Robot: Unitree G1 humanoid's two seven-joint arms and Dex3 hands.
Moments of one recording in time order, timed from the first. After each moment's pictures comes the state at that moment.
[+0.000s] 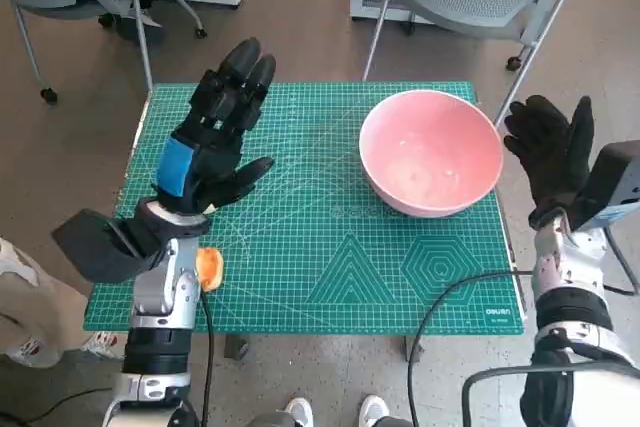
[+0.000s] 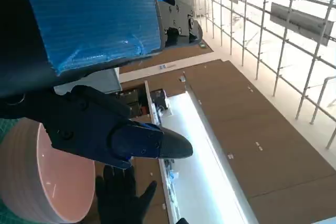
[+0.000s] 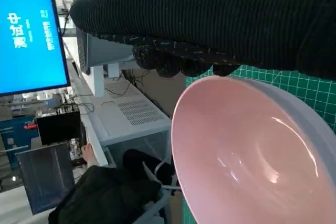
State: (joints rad) left arm -0.53 0.15 0.15 0.30 -0.33 -0.38 -0.51; right arm -0.92 -0.35 -0.37 1.32 0.17 -0.31 0.25
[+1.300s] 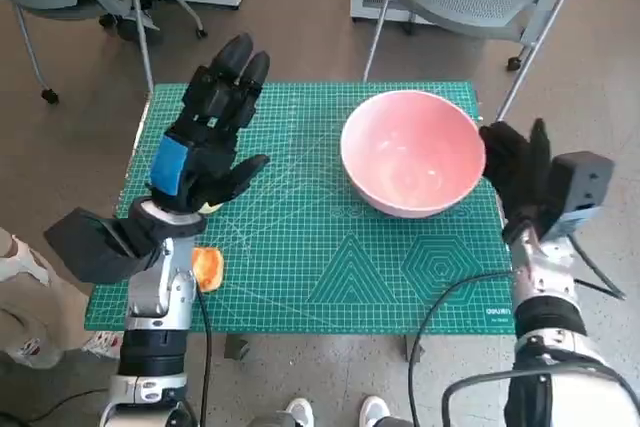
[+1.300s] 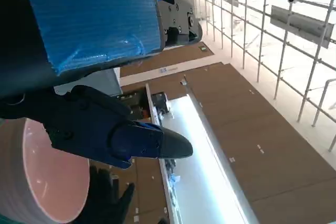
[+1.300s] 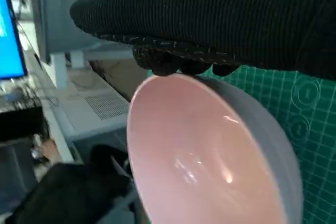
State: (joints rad) left arm -0.52 0.17 0.16 0.27 -0.33 -0.35 -0.50; right arm -0.89 -0.27 -0.31 1.33 0.09 -0.29 0.21
